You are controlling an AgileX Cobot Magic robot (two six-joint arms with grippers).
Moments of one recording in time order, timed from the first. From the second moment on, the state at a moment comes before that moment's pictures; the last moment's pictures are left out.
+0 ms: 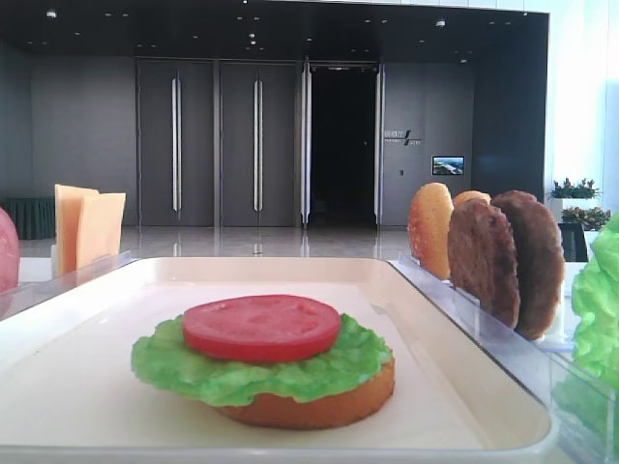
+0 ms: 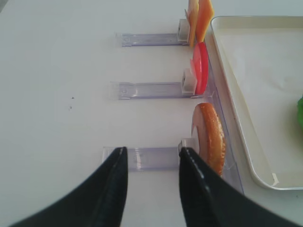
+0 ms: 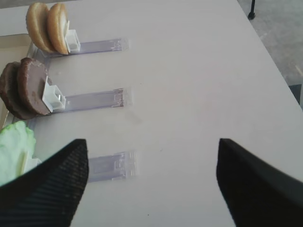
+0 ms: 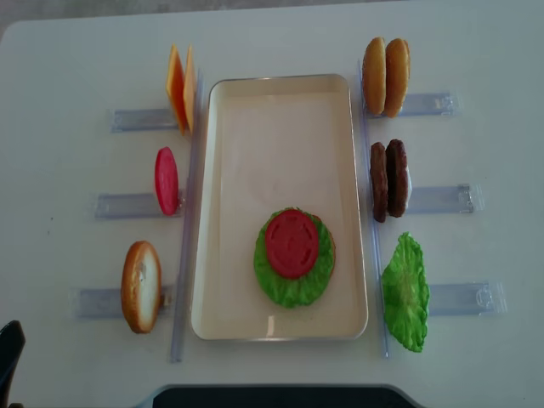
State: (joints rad) left arm 0.14 -0.02 -0.48 -0.11 1.11 0.12; right arm 0.01 -0.01 -0.51 0.00 1.13 0.06
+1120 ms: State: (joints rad) left arm 0.14 -0.02 -0.48 -0.11 1.11 0.12; right arm 0.01 -0.01 -0.51 0.00 1.13 0.06
